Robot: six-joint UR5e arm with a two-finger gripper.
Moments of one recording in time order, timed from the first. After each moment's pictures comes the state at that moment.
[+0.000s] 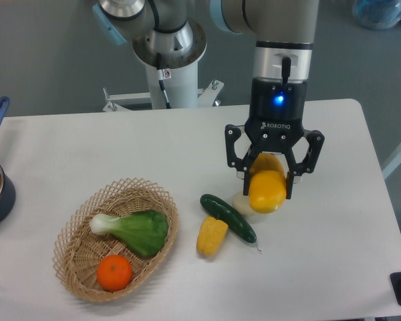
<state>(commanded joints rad) 2.61 -1.77 -1.48 -0.82 1.11 0.56</state>
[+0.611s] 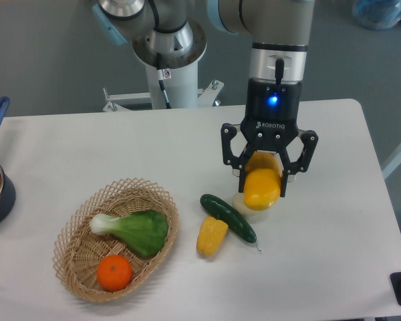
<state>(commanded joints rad) 2.61 -1.75 -1.52 -0.82 1.12 0.63</state>
